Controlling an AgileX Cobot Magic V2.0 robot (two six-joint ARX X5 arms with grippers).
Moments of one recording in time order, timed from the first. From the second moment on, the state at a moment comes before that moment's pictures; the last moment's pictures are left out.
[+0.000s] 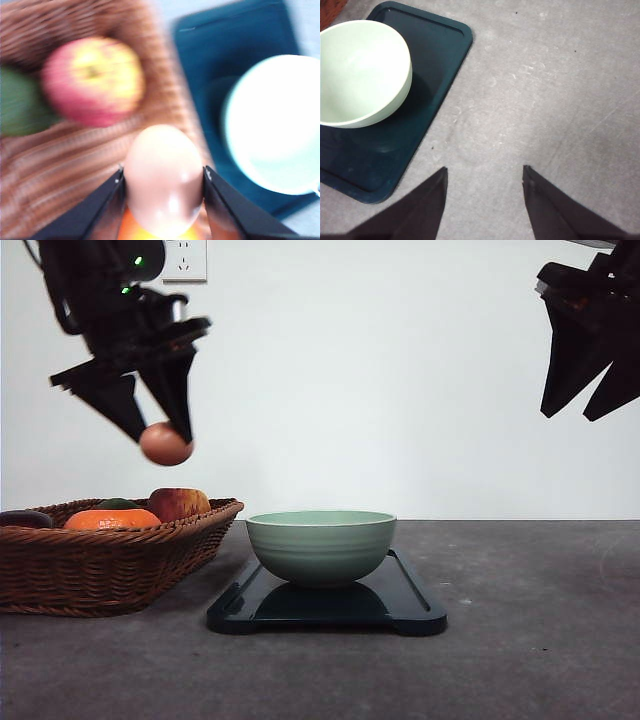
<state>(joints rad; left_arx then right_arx) -0.31 1.79 1.62 -0.94 0.23 0.03 0.32 1.10 0.86 -0.53 -0.07 0.03</state>
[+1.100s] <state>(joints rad) -0.60 1.96 1.62 -0.70 0.16 -0.09 0.32 1.10 0.86 -0.53 -0.07 0.03</state>
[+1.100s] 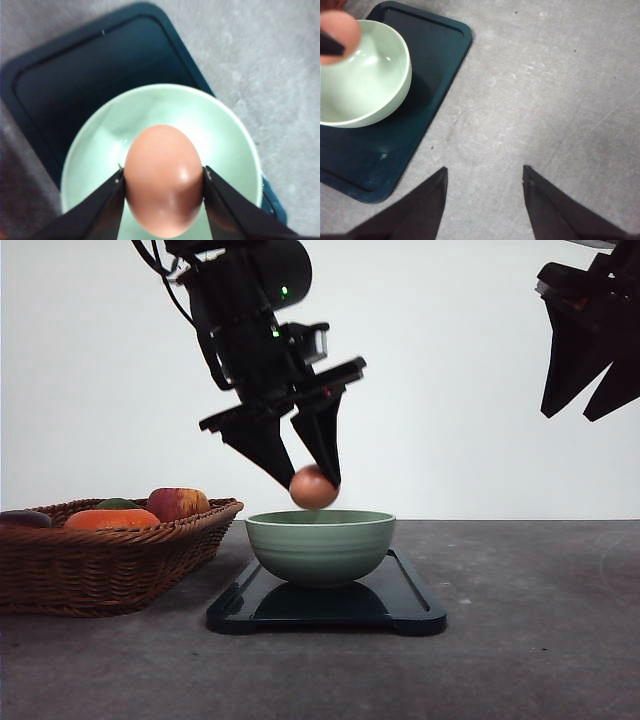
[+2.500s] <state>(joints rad) -0.60 1.95 1.74 -0.74 0.19 -0.12 0.32 1.10 0.86 -0.56 -0.07 0.03</state>
